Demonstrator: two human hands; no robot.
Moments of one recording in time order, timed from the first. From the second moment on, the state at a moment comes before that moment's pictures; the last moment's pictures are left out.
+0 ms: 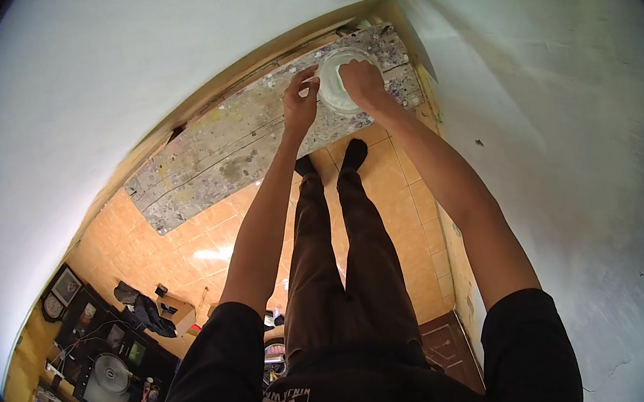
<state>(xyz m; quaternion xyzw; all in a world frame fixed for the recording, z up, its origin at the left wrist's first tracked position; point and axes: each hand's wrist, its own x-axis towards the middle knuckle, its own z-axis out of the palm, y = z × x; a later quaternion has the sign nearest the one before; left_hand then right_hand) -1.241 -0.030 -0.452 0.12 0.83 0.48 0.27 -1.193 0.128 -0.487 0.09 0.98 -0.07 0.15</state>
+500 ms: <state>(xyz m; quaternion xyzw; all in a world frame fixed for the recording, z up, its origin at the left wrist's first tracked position) -1.241 -0.029 -0.451 0.11 0.81 0.51 0.26 -1.192 0.134 -0.497 0.09 0.98 -0.08 0.15</state>
